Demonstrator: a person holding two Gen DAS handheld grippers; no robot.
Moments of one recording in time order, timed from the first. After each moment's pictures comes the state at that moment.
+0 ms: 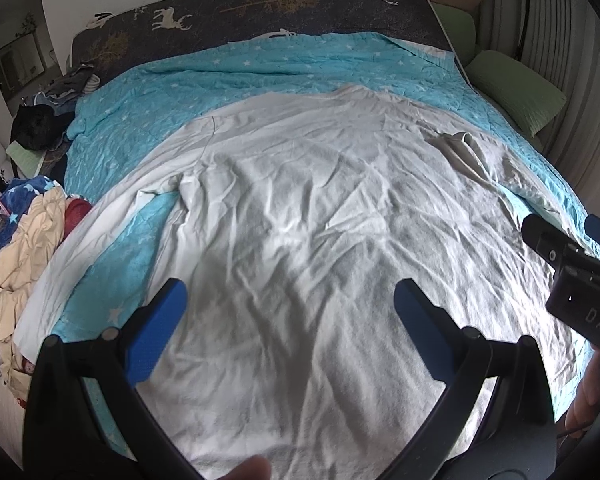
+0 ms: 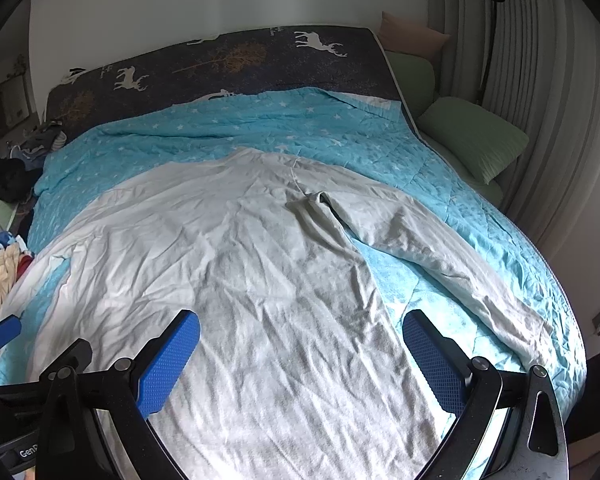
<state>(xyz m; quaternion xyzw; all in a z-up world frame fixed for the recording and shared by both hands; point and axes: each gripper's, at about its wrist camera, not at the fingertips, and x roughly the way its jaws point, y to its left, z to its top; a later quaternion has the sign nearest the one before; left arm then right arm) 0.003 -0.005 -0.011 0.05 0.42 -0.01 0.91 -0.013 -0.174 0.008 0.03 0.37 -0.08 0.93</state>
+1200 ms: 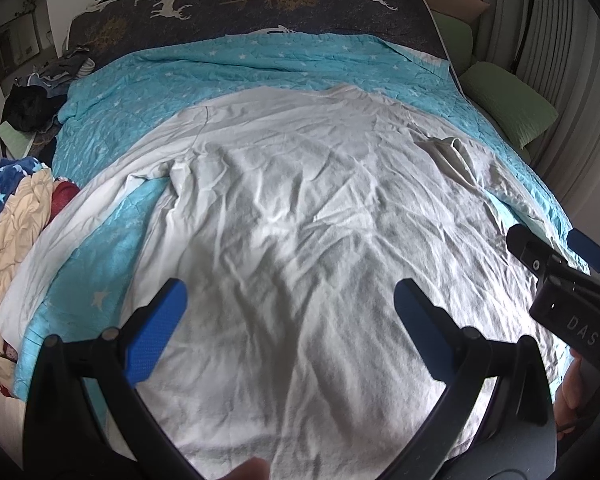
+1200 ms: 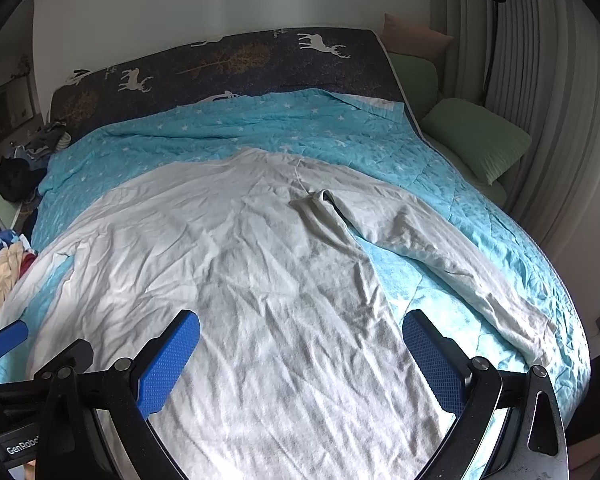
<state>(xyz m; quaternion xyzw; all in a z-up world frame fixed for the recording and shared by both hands) -0.005 0.002 -0.009 0.02 0.42 -0.02 0.91 -0.017 -0.174 0.006 0.03 0.37 -0.07 0.93</state>
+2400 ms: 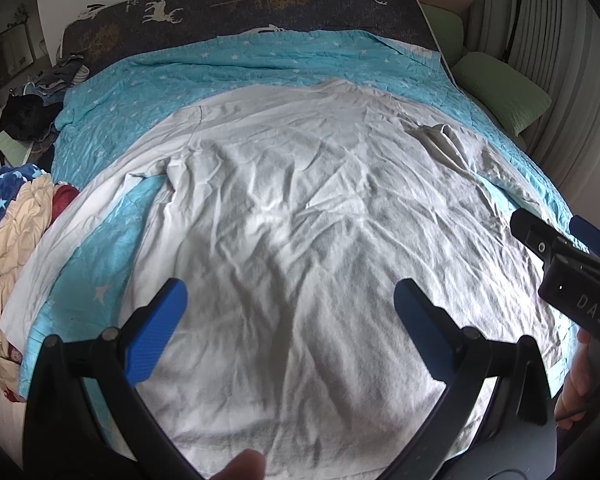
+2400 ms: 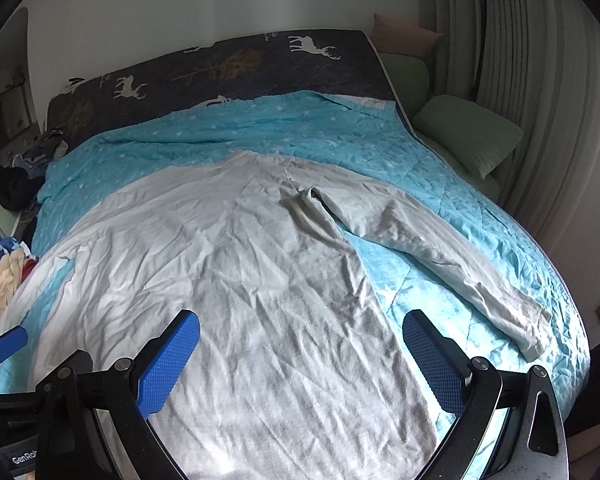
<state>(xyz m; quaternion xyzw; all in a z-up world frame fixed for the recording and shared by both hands) -0.017 -0.002 -0.012 0.03 0.43 -0.03 0.90 -0.033 -0.183 0.008 0.05 0.36 -0.07 0.93</state>
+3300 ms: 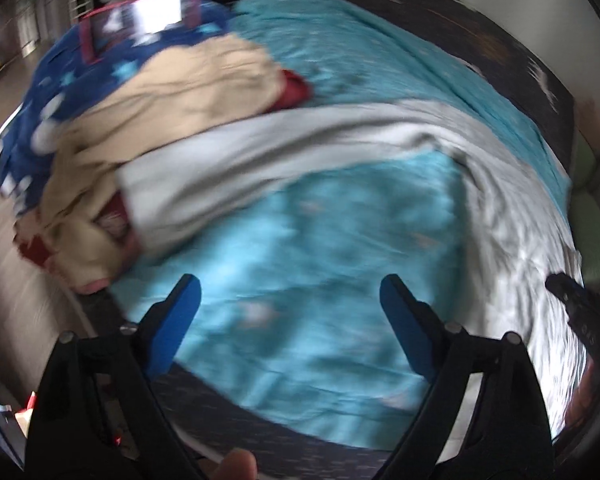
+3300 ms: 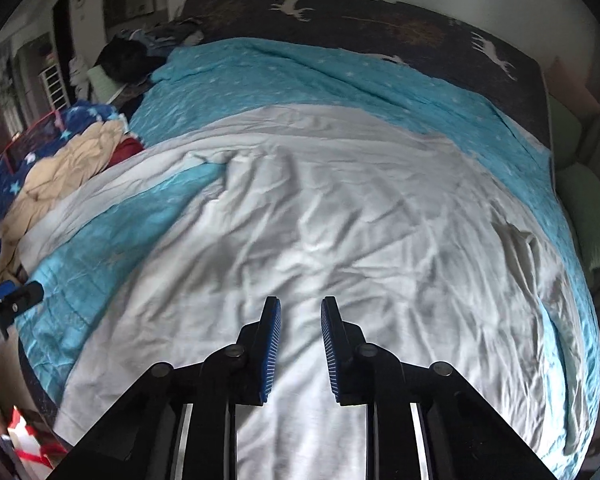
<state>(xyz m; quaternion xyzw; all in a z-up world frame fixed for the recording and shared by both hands) -0.094 0.296 -0.054 -0.21 0.44 0.19 0.85 0.016 0.015 -0.019 -0.12 0.43 0.15 0.88</state>
